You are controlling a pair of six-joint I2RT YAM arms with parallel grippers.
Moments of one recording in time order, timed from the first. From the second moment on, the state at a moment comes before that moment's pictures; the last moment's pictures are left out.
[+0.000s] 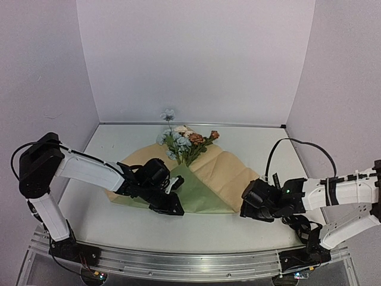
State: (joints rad) left arm -0.98 1.73 0.91 -0.13 0.42 -0.65; right arm 1.05 1.29 0.65 -0.57 0.40 1.18
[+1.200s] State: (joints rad) left arm -0.93 1.92 1.08 -0.19 0.41 -0.63; right arm 1.12 1.55 0.50 0.19 0.42 1.31
